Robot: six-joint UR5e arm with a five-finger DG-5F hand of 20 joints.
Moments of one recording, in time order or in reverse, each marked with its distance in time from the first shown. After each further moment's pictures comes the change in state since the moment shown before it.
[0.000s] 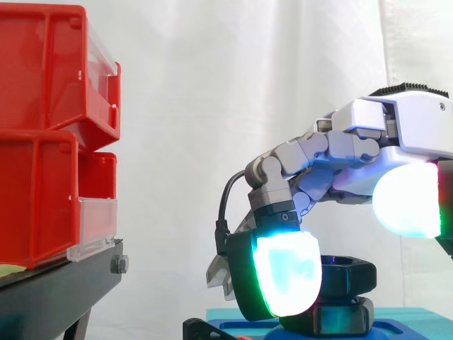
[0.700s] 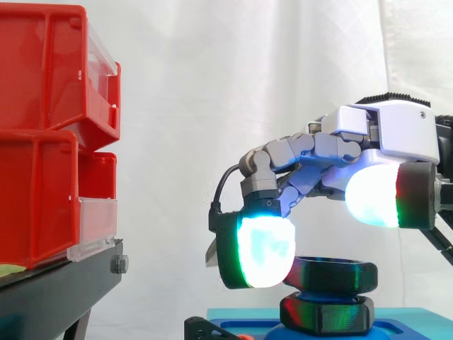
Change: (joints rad) arm -0.049 -0.007 0.000 0.049 -0.021 -0.003
